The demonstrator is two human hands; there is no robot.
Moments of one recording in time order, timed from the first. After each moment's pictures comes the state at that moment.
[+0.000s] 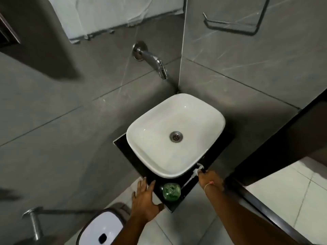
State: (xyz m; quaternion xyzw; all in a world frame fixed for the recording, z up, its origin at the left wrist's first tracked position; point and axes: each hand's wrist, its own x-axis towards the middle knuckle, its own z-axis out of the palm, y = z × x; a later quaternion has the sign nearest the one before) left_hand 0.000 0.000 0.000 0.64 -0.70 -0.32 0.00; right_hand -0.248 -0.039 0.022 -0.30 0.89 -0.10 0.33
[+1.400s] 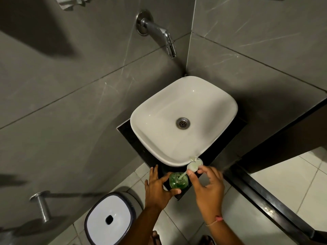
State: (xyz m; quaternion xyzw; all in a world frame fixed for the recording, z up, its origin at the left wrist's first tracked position) left_hand -0.021 -0.001 -0.025 0.64 -0.66 -0.38 0.12; right_hand -0.177 0.035 0.055 -0.44 0.71 -0.50 0.21
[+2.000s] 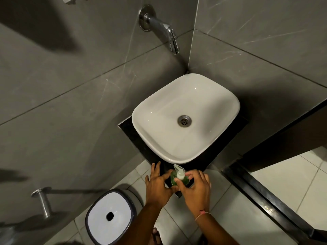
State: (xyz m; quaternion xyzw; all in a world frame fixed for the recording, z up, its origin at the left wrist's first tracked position) left_hand -0.020 0.000 -0.031 0.64 -0.68 -0.33 0.12; right_hand -0.159 0.036 0.005 -0.51 0.76 -0.35 0.21
